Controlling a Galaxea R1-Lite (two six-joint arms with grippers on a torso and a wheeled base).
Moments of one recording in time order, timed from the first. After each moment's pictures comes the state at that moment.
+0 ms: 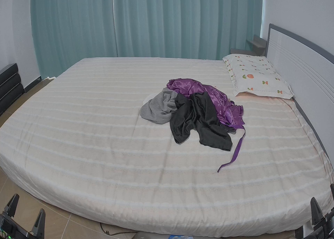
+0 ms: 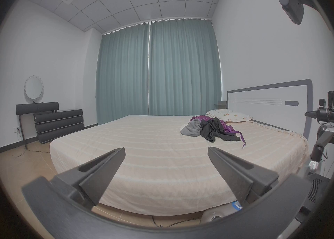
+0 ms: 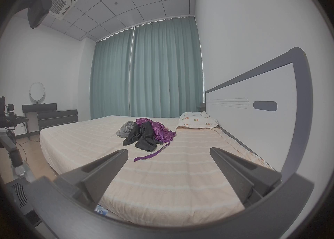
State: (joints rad) left arm 0.00 0.02 -0.02 0.00 -0.03 0.01; right arm 0.00 0.02 -0.02 0.00 0.01 0.00
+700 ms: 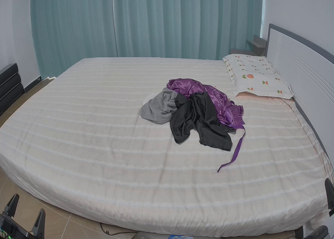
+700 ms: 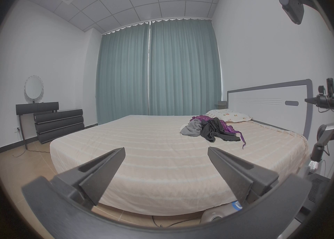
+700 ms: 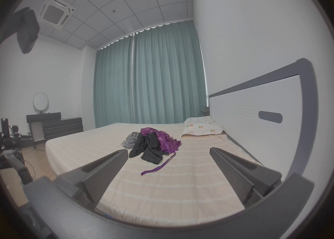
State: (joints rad) left arm 0.00 0.02 -0.02 0.00 -0.03 0.01; right arm 0.02 0.19 -0.19 -0.03 0.03 0.04
